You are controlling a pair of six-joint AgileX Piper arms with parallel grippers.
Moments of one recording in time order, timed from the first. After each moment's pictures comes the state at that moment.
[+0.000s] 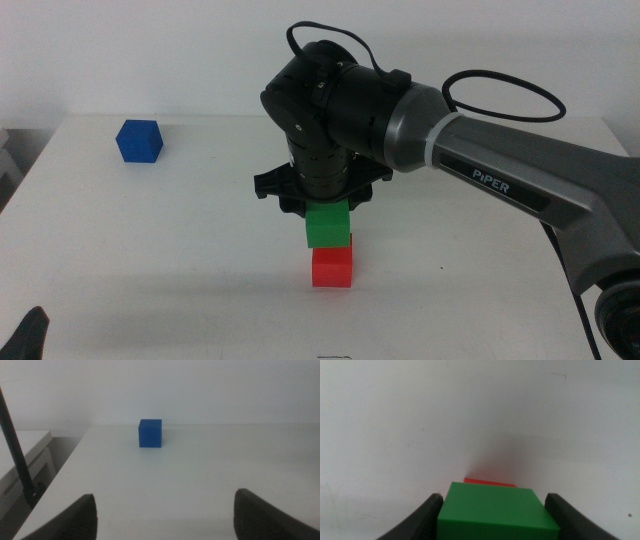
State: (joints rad) left arm -0.01 -0.01 0.03 -0.01 0.17 -0.01; right arm 0.84 2.16 -1.99 -0.32 1.23 0.79
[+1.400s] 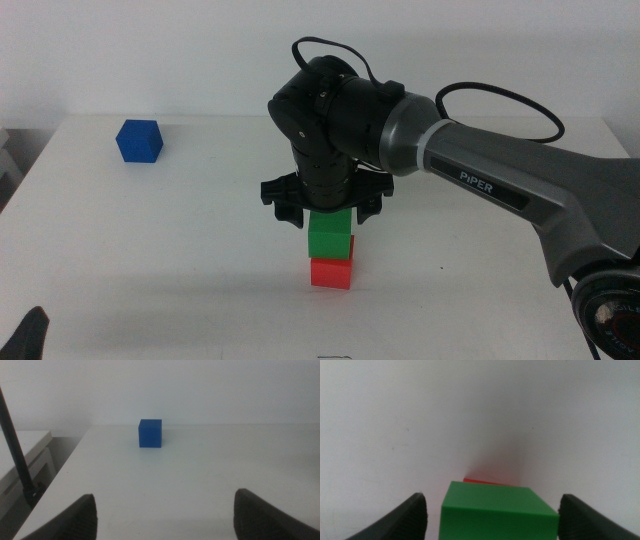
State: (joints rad) left arm -0.01 -0.01 0.03 -0.01 0.17 -0.01; right arm 0.81 2.21 -1.99 -0.27 1.23 0.84
